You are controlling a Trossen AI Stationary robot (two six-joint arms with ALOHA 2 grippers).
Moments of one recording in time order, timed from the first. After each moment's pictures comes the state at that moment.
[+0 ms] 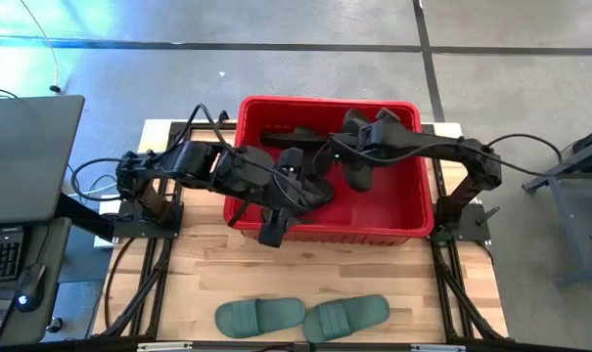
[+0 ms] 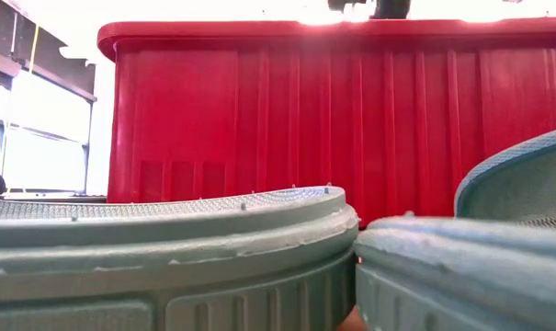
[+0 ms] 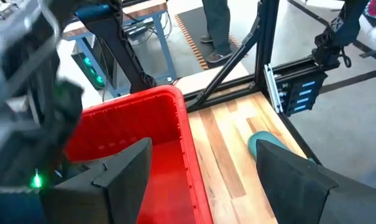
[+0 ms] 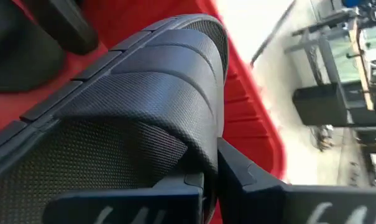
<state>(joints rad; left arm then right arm) -0.12 1.80 2.31 -0.99 -0.11 0.18 -0.20 1.65 1.60 -1.42 0.85 0.37</state>
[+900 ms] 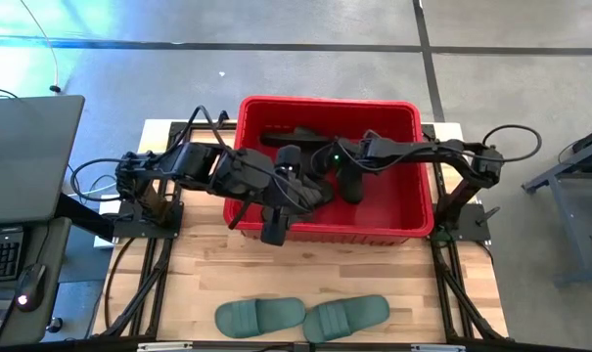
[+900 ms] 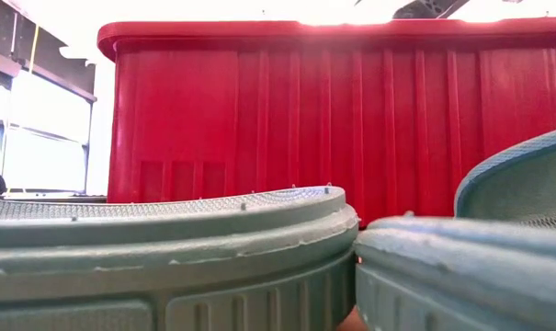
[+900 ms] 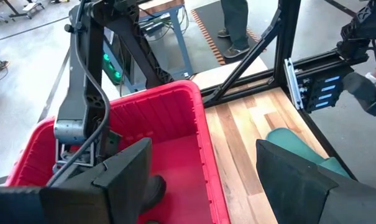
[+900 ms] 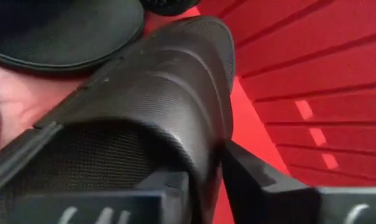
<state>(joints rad) -0.12 1.80 2.31 -1.00 -0.19 0.19 -0.37 1.65 1.08 -0.67 0.54 0.12</state>
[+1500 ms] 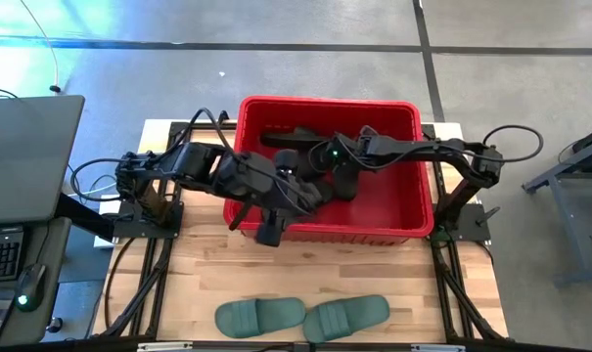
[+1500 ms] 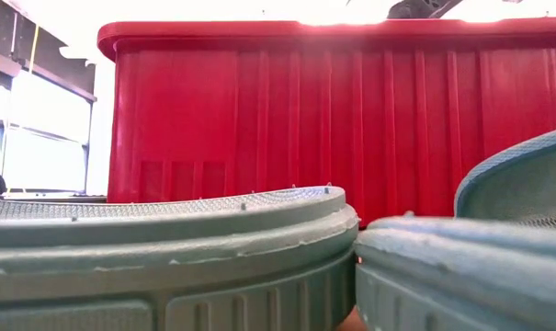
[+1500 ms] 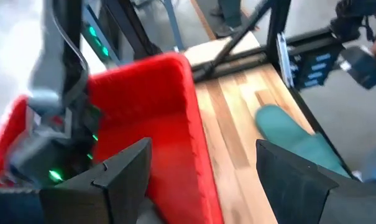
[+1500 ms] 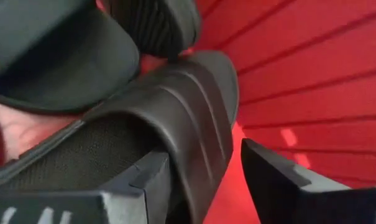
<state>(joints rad) -0.13 1.80 2.31 -1.10 -0.16 0.14 -0.36 1.65 1.11 -0.62 0.57 0.08</state>
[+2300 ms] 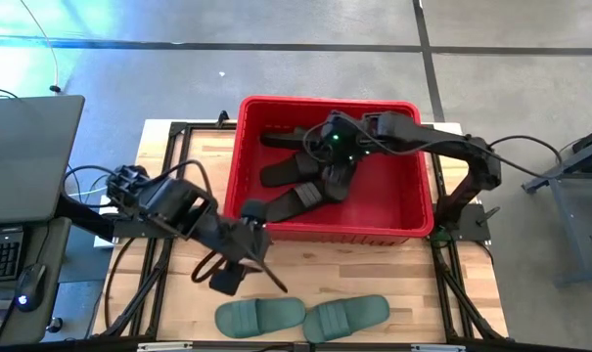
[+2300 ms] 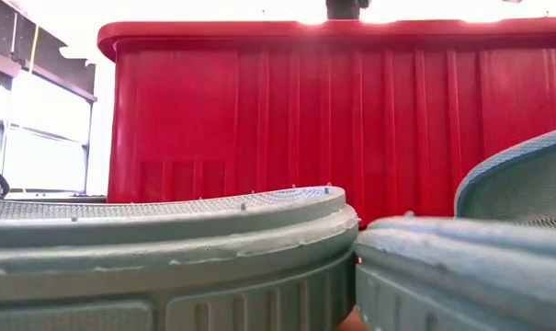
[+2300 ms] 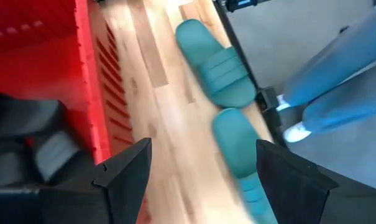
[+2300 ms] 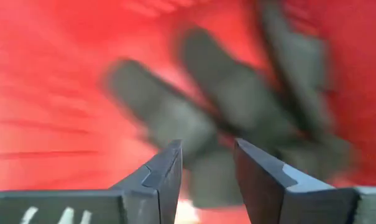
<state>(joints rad) -0.39 1.80 2.31 -1.44 -0.15 -0.14 -0.19 1.65 1.77 -1.12 0.05 0.14</state>
